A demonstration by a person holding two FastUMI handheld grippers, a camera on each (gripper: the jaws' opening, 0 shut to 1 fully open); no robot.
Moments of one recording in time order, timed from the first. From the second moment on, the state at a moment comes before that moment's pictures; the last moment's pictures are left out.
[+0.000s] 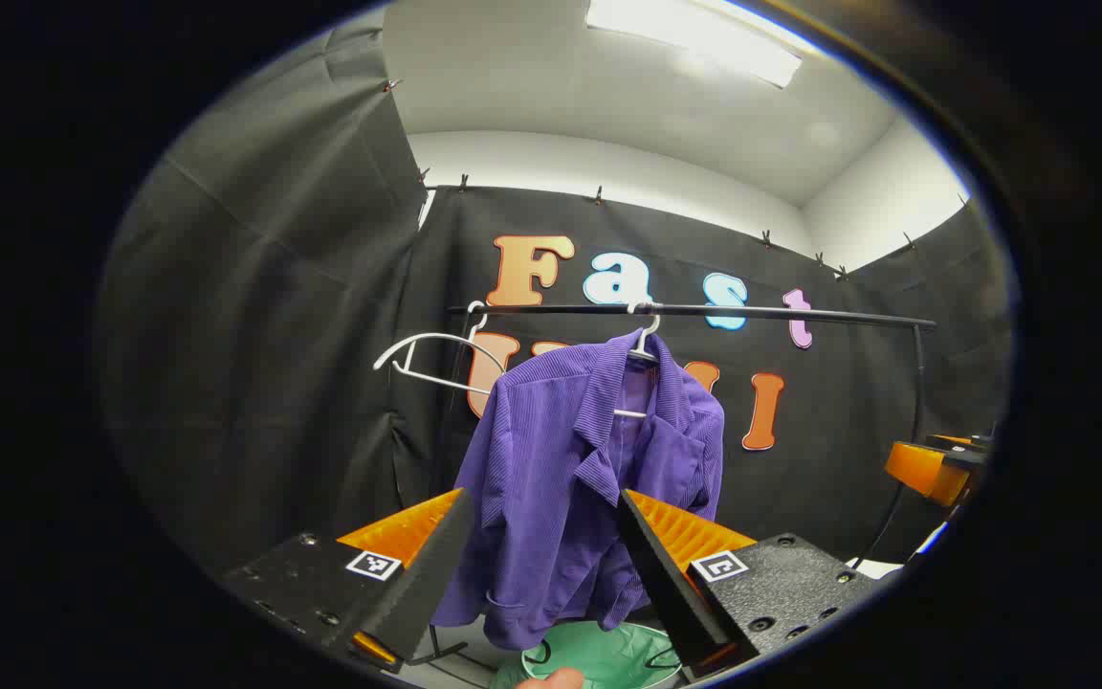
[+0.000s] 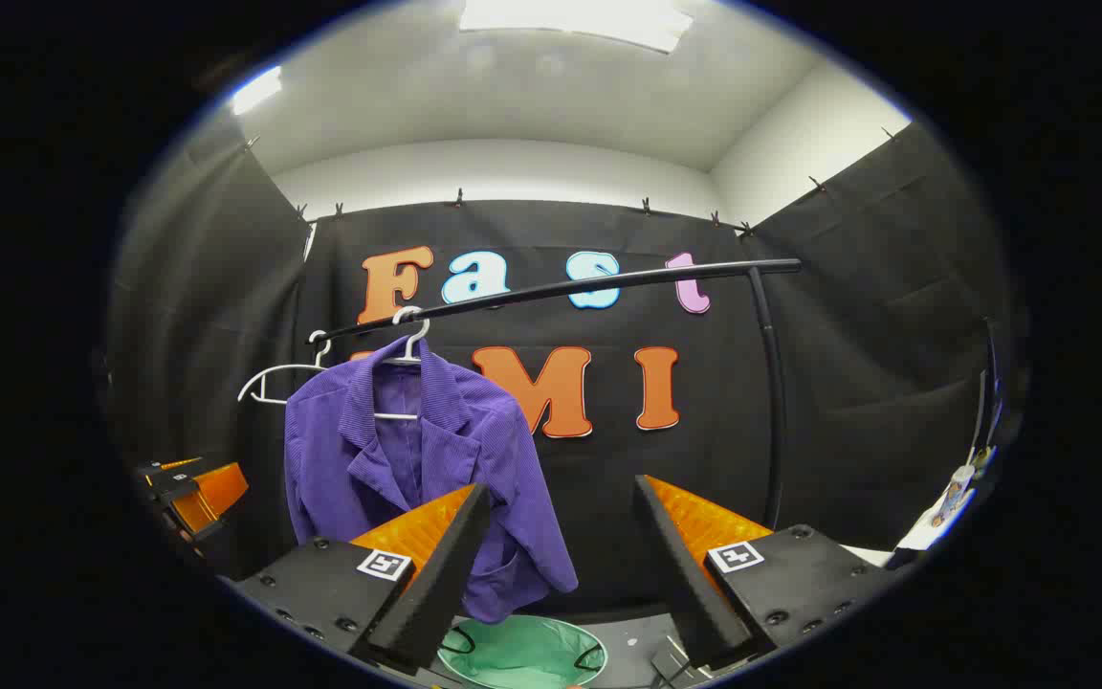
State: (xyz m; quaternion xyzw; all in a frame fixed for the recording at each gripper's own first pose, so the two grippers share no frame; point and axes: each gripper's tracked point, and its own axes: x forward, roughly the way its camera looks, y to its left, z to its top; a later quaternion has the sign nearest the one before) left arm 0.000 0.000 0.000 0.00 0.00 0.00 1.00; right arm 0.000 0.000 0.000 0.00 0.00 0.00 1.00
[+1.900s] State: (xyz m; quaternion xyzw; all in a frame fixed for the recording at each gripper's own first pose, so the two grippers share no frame) left arm 0.028 0.032 0.001 -0.01 0.01 0.04 1.00; right arm 0.085 0.043 -0.023 0.00 0.00 0.04 1.00
